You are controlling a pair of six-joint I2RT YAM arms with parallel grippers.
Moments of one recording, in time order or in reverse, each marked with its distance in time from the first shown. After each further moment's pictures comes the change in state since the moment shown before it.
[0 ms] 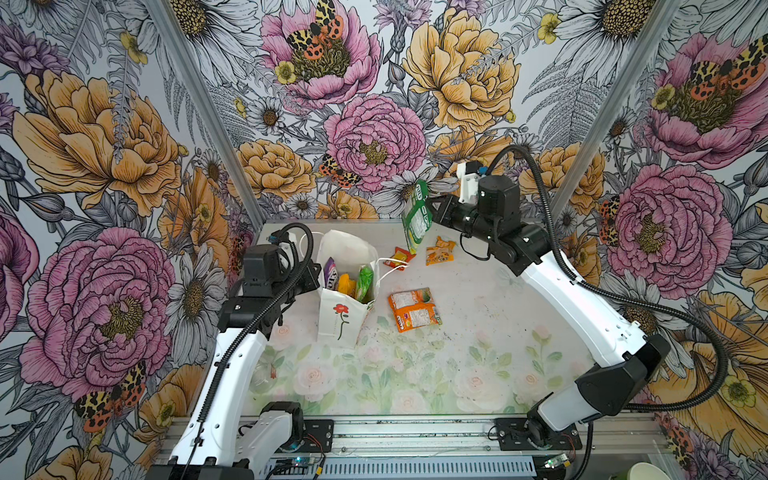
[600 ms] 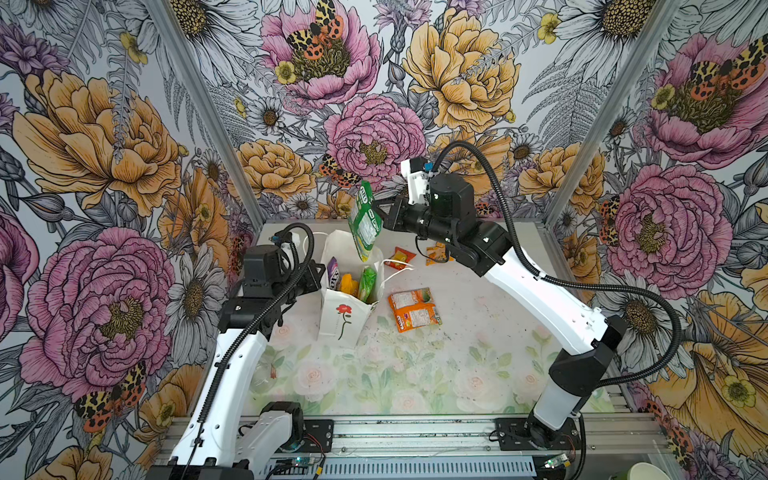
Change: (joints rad) left arm 0.000 -0.004 -0.010 0.015 0.058 -0.003; right arm 0.227 0.168 0.235 -0.002 -0.001 -0.014
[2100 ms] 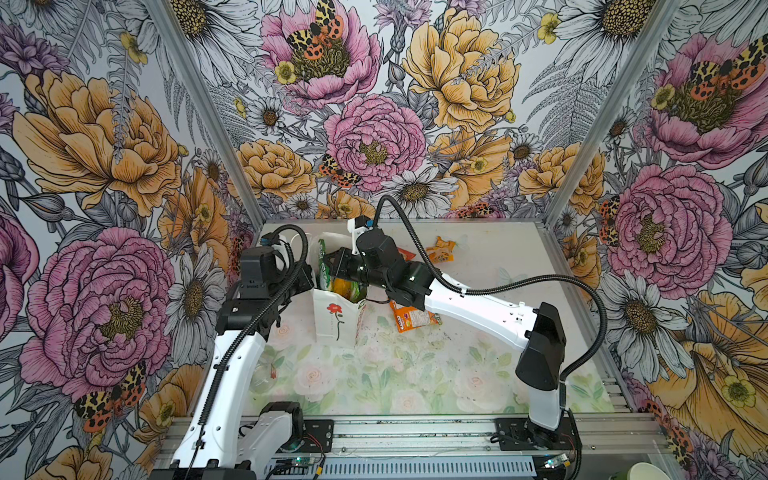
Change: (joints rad) left arm 0.035 -0.008 -0.003 -0.027 -0.159 -0.007; right arm 0.209 0.200 -0.162 0.225 0.139 0.291
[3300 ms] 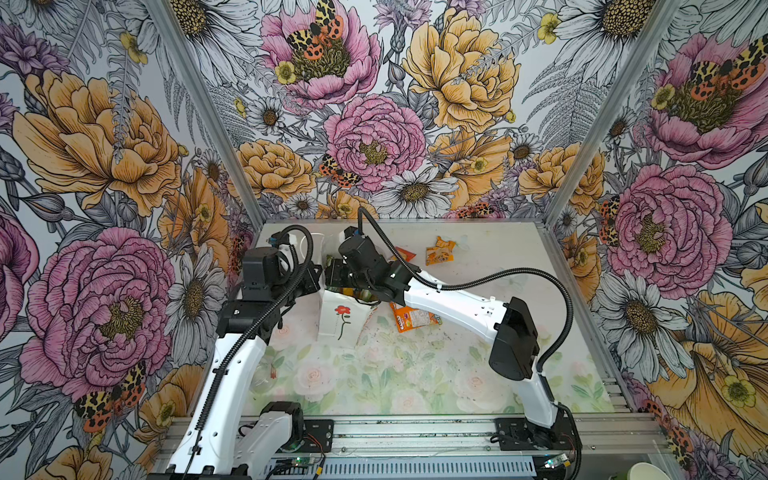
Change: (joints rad) left arm -0.051 -0.025 0.000 0.014 0.113 0.004; right arm -0.018 0.191 0.180 -0.217 0.020 -0.110
